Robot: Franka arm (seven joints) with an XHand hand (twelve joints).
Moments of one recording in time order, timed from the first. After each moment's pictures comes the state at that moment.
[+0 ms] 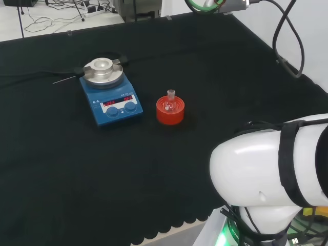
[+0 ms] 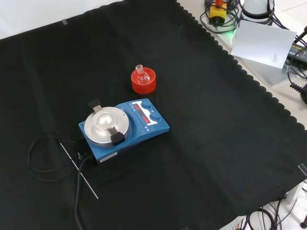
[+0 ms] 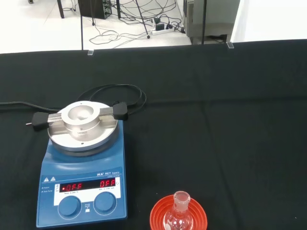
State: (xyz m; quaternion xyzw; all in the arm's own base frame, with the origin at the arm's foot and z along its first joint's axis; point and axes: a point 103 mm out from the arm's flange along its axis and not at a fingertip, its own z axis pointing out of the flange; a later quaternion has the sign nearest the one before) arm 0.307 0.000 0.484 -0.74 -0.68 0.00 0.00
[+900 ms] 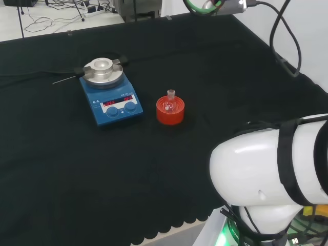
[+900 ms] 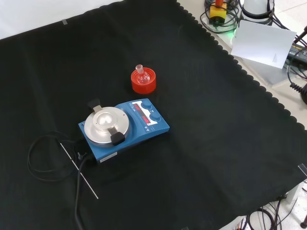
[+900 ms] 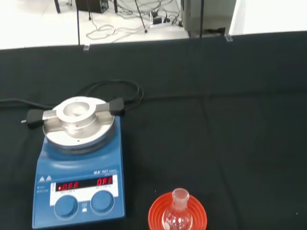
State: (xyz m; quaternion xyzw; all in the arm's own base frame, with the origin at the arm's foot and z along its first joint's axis) arm 0.315 -0.005 0.475 -0.74 -0.67 0.00 0.01
